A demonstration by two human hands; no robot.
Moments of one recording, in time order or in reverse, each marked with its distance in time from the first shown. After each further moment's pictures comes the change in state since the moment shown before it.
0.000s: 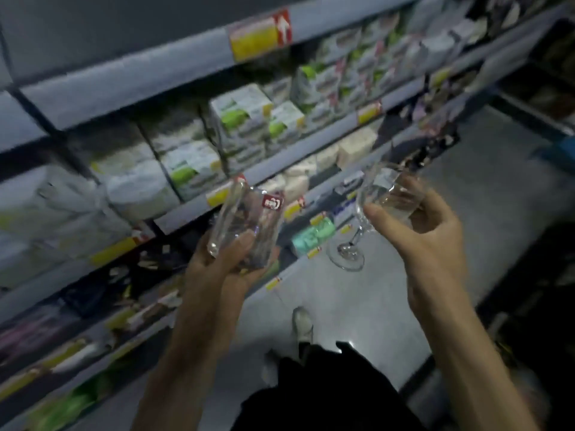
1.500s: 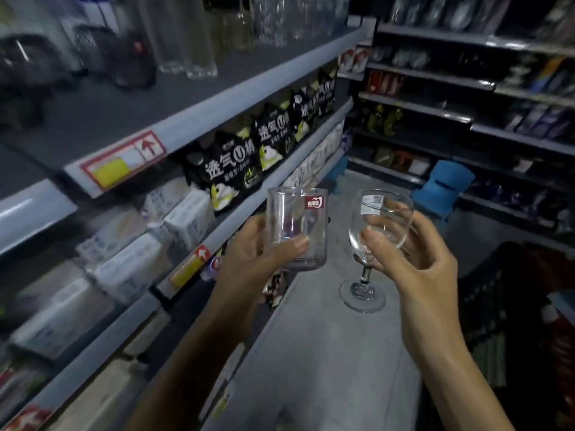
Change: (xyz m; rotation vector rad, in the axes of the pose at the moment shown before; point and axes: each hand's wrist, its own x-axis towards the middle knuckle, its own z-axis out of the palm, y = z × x) left_hand 0.320 -0.216 0.752 0.606 -0.784 0.236; right_hand 0.582 0.009 -0.427 0.099 0.346 -0.171
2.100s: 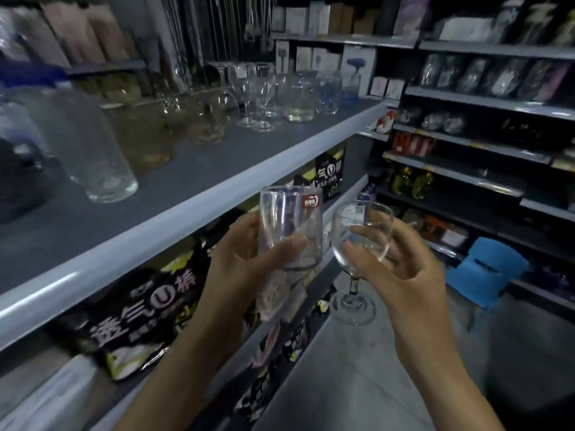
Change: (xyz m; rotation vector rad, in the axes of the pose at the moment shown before) left_hand 0.330 0.056 0.086 0.147 0.163 0.185; right_hand 0.370 0.047 0.009 0.083 -0.250 -0.009
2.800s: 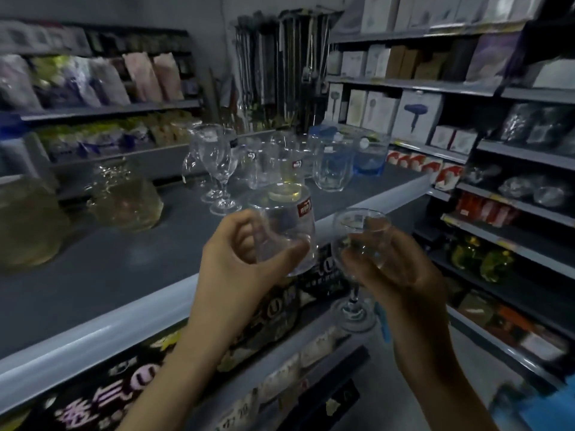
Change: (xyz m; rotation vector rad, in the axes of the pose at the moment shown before) left_hand 0.280 -0.009 0.112 0.247 0.465 0.216; right_hand 0.337 0.052 -0.065 0.074 -0.242 -0.028
